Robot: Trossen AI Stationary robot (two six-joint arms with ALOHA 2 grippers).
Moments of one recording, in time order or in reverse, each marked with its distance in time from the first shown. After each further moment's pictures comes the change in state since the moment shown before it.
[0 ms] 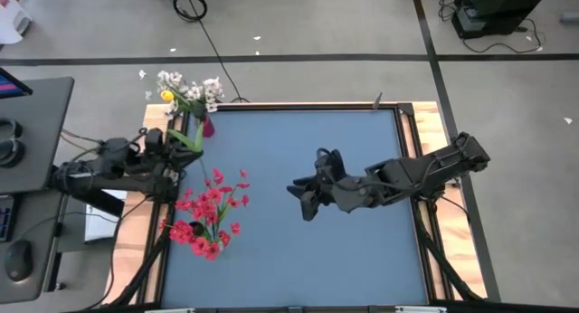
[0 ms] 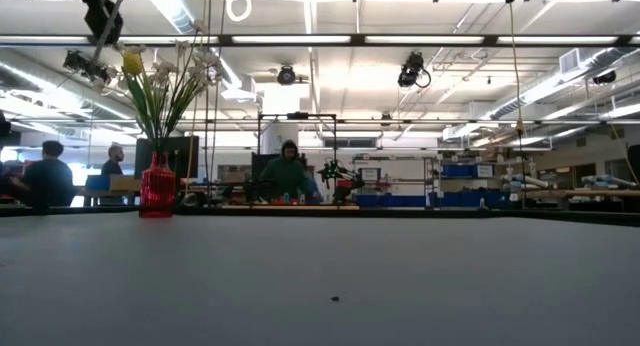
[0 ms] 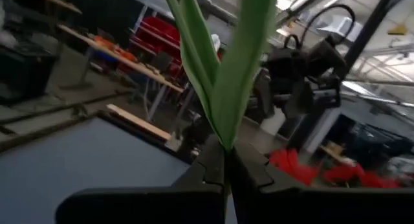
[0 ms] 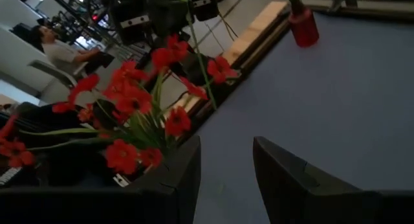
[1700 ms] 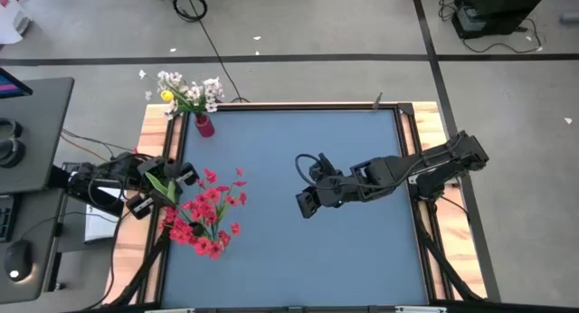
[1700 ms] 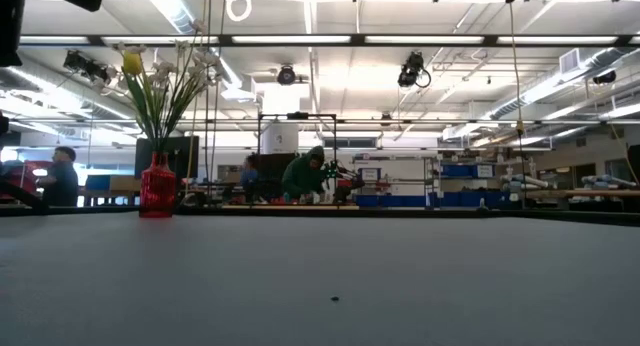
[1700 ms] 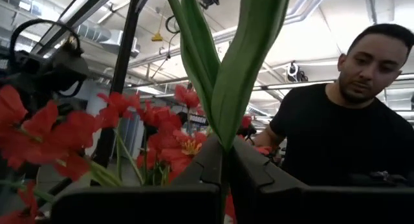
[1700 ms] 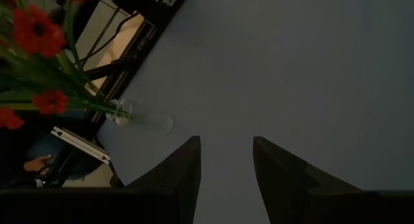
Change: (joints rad) left arm -0.085 -0.137 -0.427 0.778 0.696 -0.056; right arm -0.077 -0.001 -0.151 -0.145 -0.247 0.161
